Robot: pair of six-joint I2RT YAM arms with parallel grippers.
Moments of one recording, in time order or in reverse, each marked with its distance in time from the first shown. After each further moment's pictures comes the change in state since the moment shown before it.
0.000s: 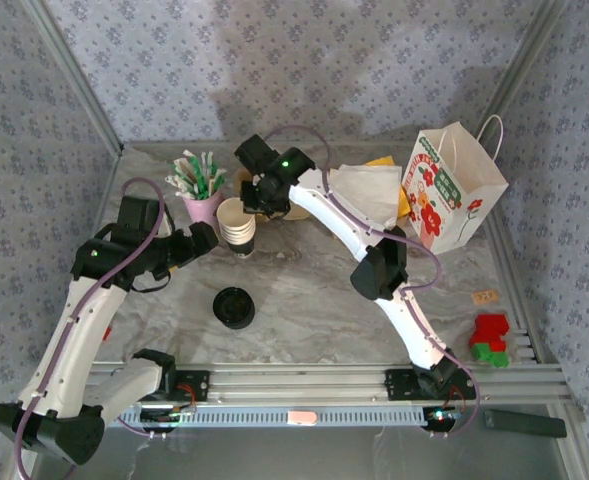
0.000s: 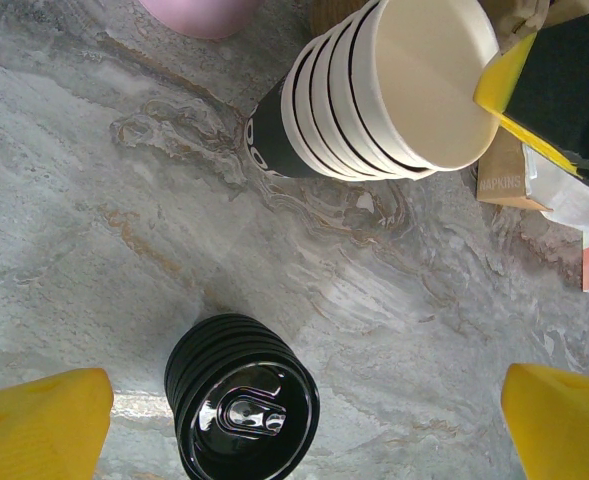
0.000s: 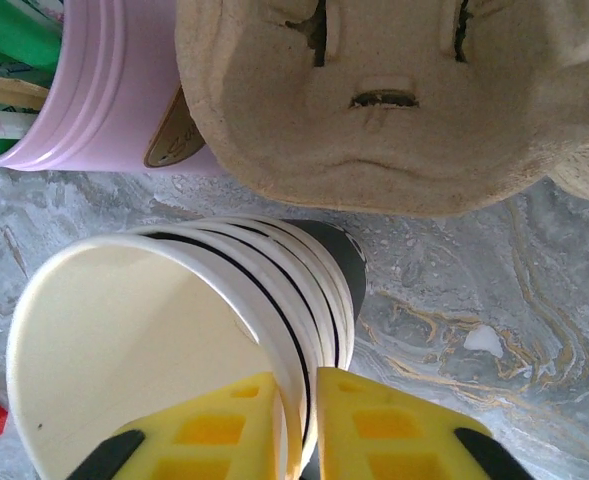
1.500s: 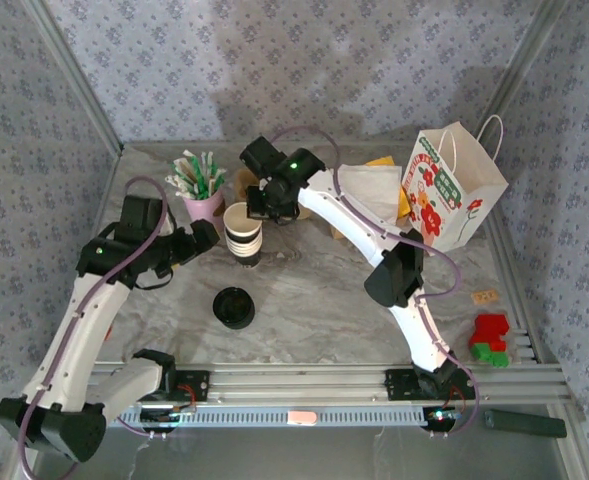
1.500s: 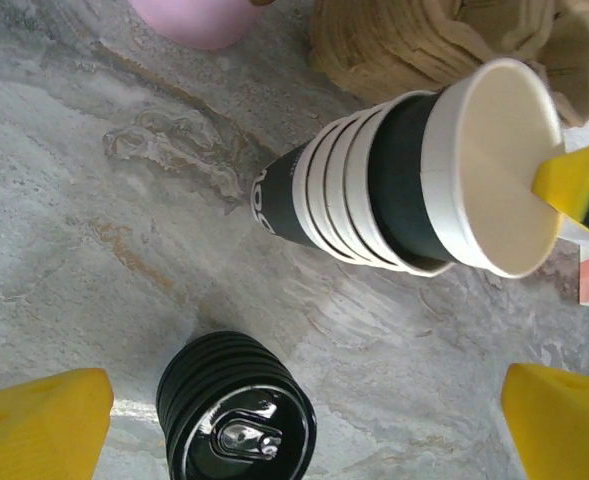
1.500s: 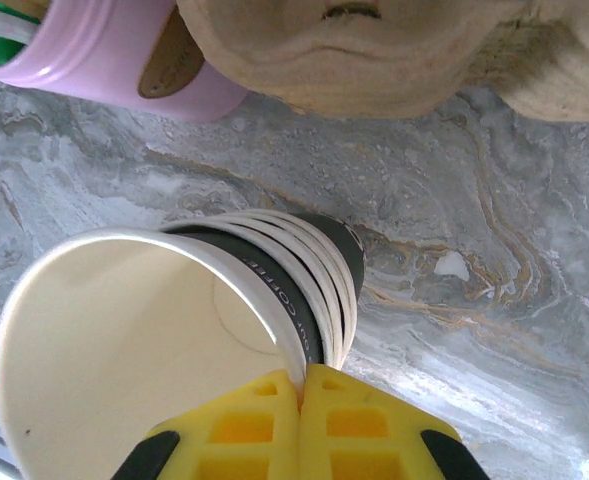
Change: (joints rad) left arm 0.024 0.015 -0.053 0.074 0.021 -0.008; right arm 0.018 -0.158 -0.178 -0.018 0.003 0.013
